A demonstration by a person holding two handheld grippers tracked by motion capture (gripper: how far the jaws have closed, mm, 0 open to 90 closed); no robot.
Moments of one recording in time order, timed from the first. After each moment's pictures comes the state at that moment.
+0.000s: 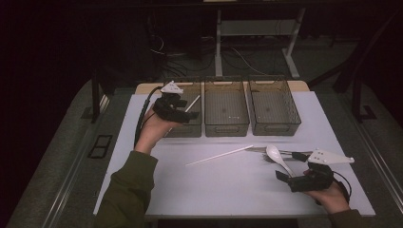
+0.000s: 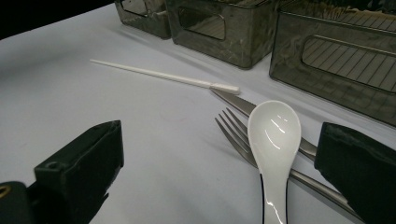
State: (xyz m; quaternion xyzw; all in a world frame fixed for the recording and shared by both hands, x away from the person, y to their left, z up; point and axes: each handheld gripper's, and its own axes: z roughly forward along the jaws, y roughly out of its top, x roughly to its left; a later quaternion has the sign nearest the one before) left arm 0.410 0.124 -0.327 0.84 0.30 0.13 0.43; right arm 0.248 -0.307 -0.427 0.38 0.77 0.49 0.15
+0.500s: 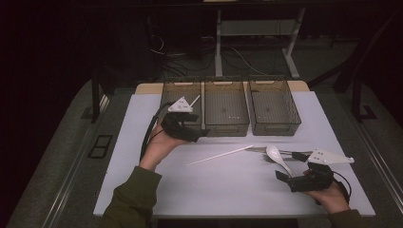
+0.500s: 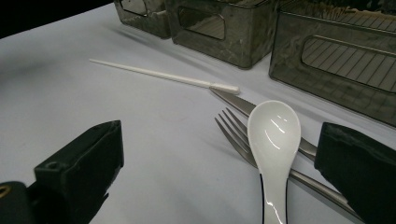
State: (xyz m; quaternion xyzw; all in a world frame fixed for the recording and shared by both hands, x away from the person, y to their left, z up) left arm 0.369 0.102 -0.347 0.85 0.25 0.10 0.45; right arm 0.248 -0.306 -0.427 0.38 0.77 0.49 0.15
